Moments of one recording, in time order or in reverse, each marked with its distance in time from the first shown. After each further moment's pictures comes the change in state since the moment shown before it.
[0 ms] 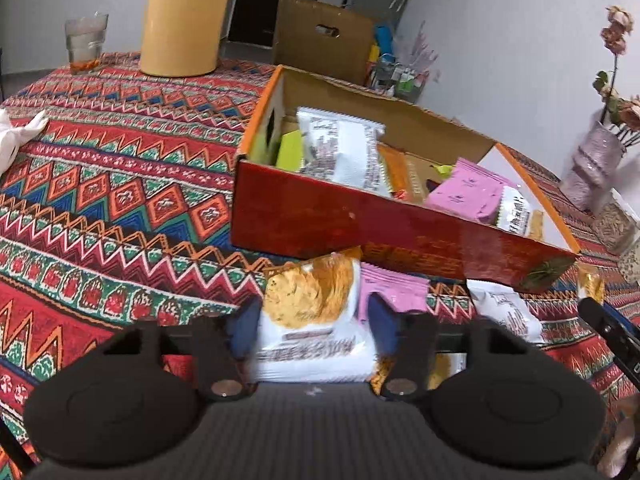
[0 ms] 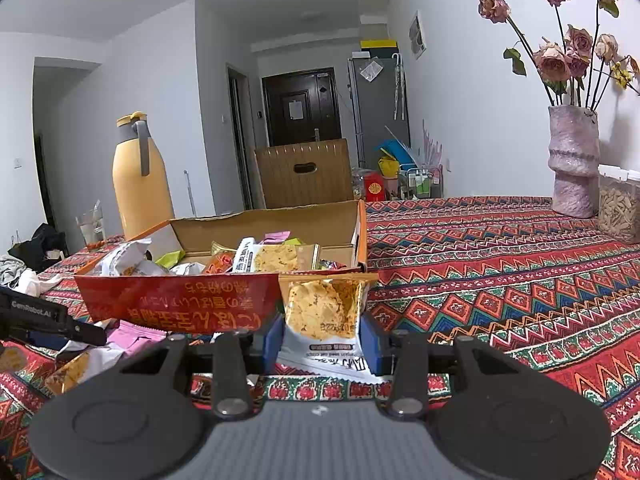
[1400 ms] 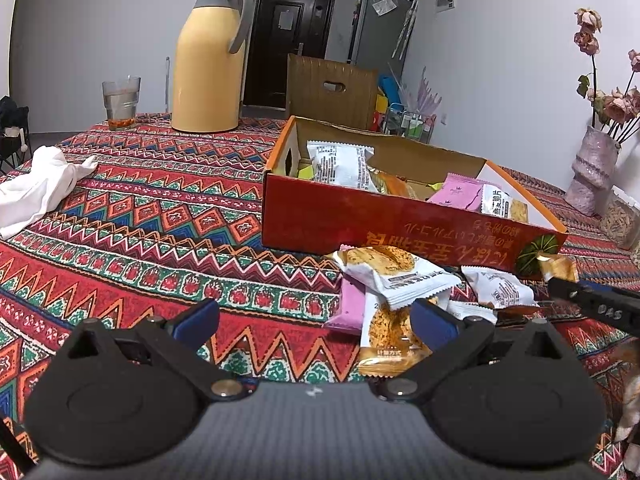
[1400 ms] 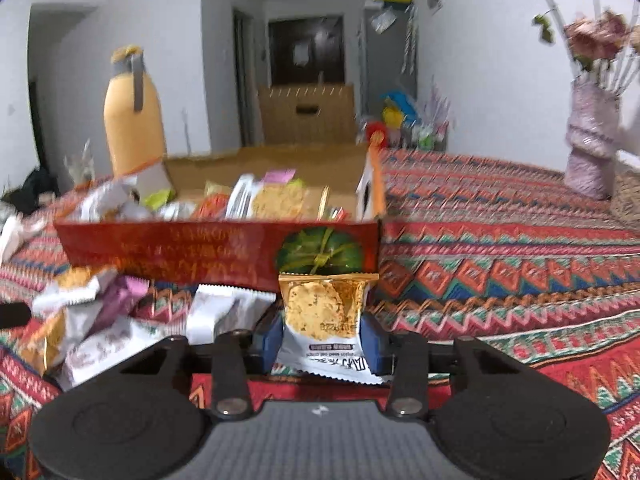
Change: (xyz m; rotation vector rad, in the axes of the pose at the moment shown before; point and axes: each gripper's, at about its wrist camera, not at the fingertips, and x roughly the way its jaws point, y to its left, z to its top) left arm -0.051 -0.012 -0.047 0.061 -0.188 0.092; right arm 0.028 0.010 0.000 -0.059 0.154 -0.029
